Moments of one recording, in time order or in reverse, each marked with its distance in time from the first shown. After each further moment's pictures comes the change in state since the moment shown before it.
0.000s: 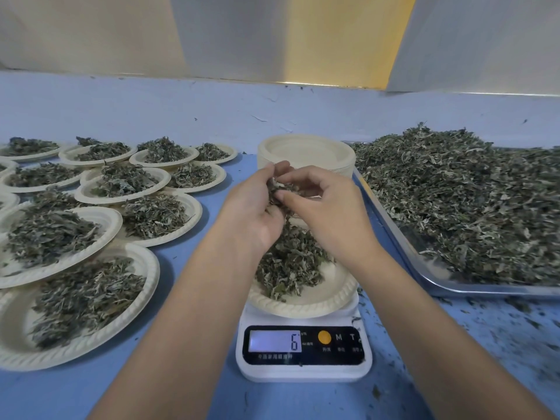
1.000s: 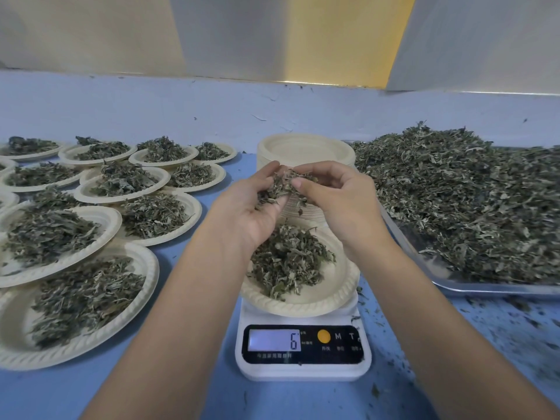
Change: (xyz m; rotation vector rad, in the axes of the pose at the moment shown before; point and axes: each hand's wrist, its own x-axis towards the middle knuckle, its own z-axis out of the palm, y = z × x) left_hand -0.010 0.008 -0.002 -0.150 0.014 -0.031; right_hand 0.007 0.007 -0.008 0.259 0.102 0.153
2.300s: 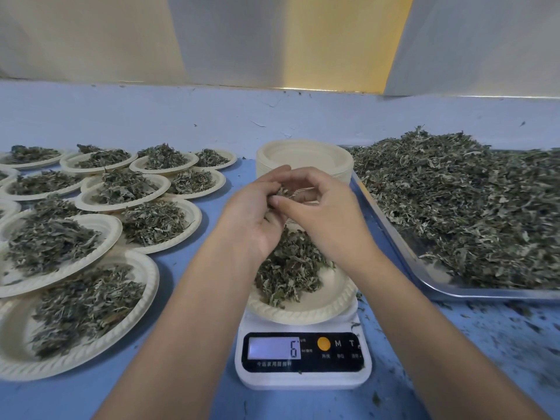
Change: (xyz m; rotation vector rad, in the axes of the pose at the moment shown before) left_hand 0.004 -0.009 0.002 0.140 -0.053 0.061; right_hand -0.008 -0.006 0.009 -0.206 -0.130 -0.141
